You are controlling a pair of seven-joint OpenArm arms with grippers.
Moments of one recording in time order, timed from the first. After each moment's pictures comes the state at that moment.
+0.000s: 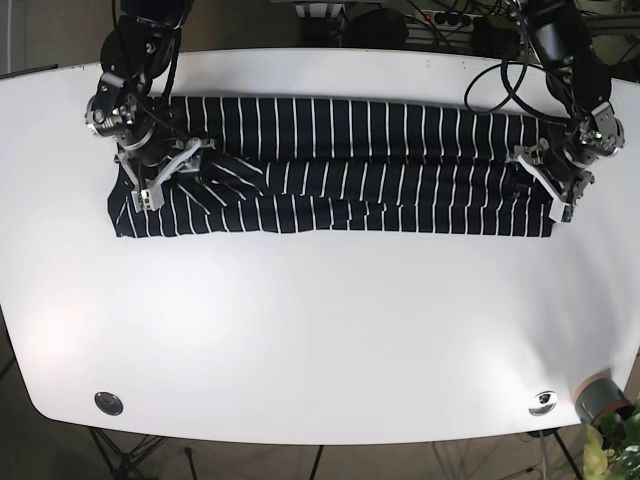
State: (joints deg) left arm 0.8 -17.8 -30.0 72.5 -15.8 -40.6 38.3; right arm -7.5 1.5 25.1 92.5 14.2 29.6 -50.1
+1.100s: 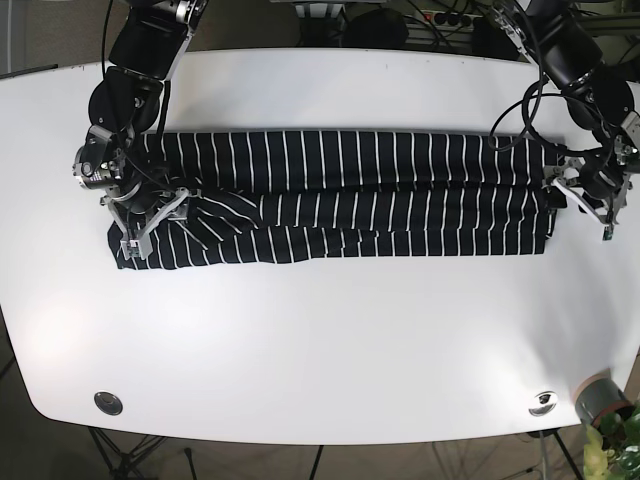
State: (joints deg) left arm -5.4 -16.7 -42.0 79.5 -18.4 -39.9 59.1; right arm 5.0 3.7 25.0 88.1 12.2 28.6 -56.2
